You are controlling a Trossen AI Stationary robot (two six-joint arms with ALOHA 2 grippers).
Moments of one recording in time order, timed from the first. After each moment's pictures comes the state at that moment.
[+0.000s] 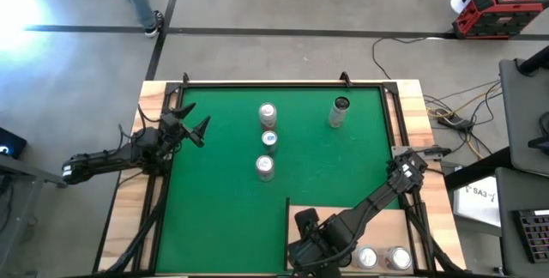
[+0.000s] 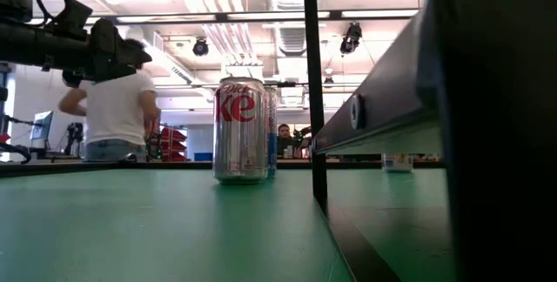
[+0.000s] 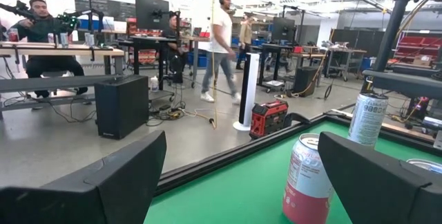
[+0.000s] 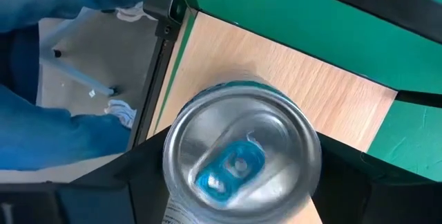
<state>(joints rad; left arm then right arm) 0.18 0.02 0.02 0.11 -0.64 -0.02 0.63 2.20 2.27 -1.37 -0.03 0.30</state>
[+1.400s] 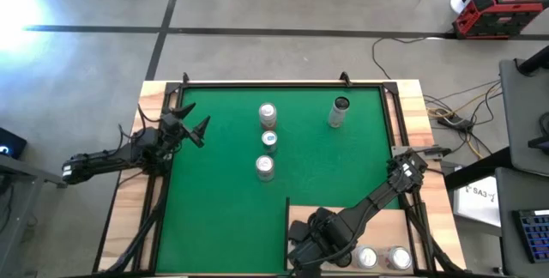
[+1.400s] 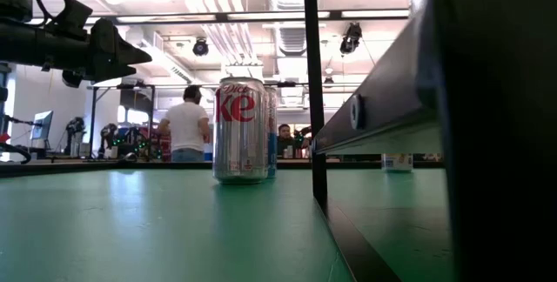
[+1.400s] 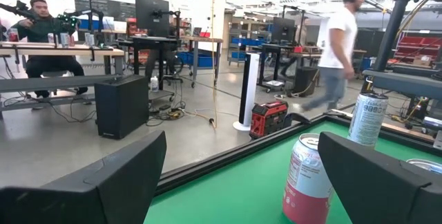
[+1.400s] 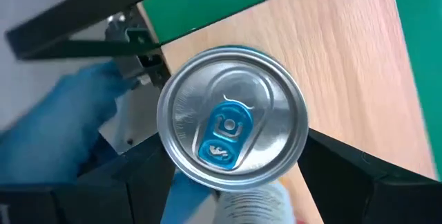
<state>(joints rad) 0.18 0.02 0.02 0.11 -0.64 -0.02 0.62 2.20 2.28 -1.39 -0.03 1.05</state>
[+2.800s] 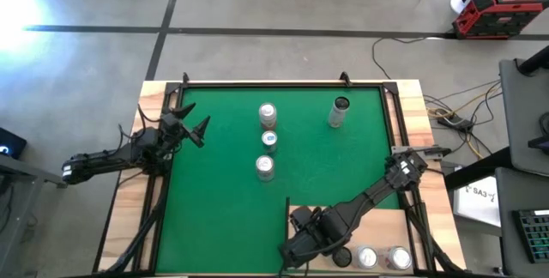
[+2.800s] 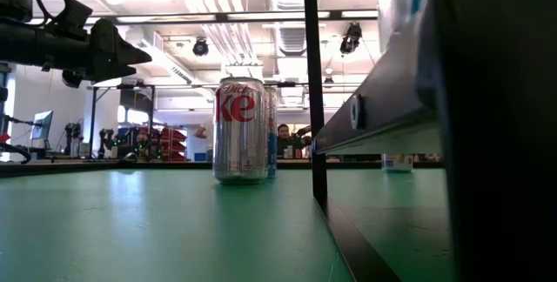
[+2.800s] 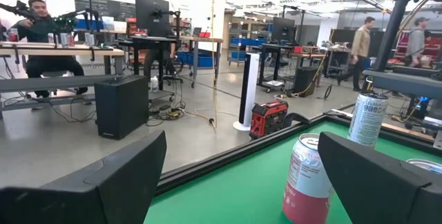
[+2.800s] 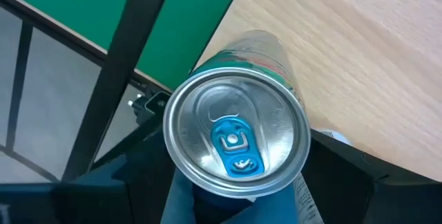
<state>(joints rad) 0.18 0.02 0.02 0.11 -0.64 -0.02 0.58 2.20 2.28 -1.36 -0.05 1.66</state>
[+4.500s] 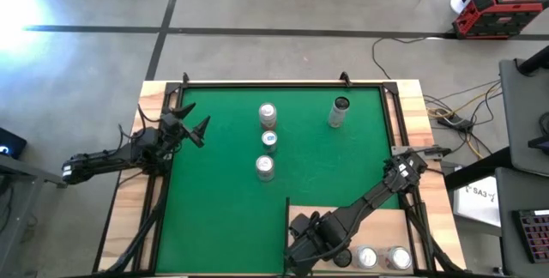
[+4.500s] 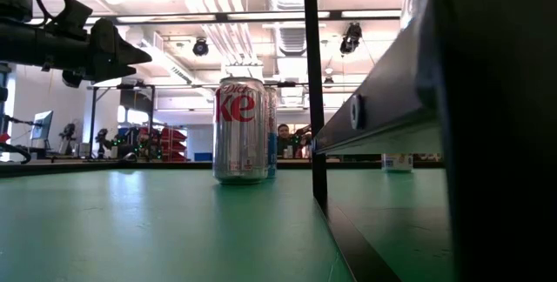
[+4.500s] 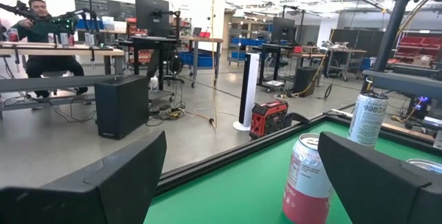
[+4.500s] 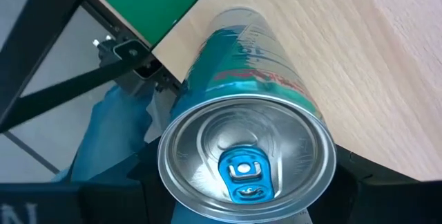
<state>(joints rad) 0.18 0.02 0.02 0.11 -0.64 -0.02 0.60 2.22 2.28 -1.40 -0.15 1.41</state>
